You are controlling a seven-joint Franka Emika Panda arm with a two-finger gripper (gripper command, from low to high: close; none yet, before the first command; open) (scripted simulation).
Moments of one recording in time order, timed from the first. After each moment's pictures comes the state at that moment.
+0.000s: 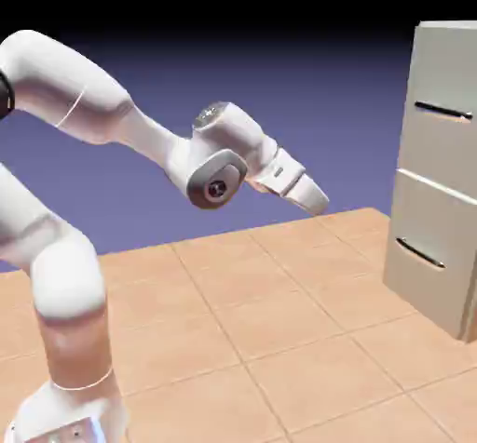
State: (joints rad) arm 0.04 -0.54 -0.03 -2.79 0.05 3.03 0.74
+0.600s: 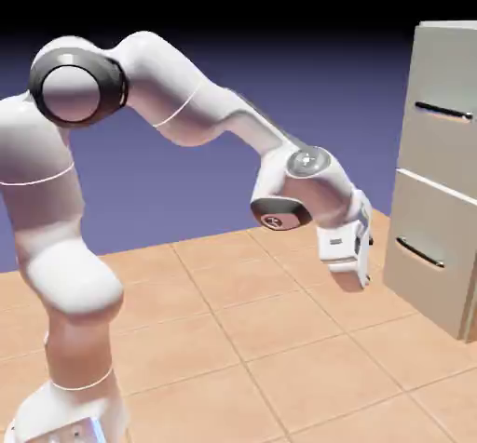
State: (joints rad) arm 0.39 -0.03 -0.53 -2.43 0.84 2.93 0.79
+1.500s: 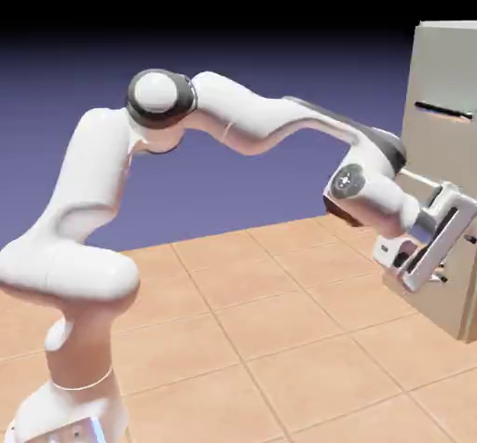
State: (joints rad) arm 0.94 0.74 -1.27 -1.89 2.01 2.78 0.85
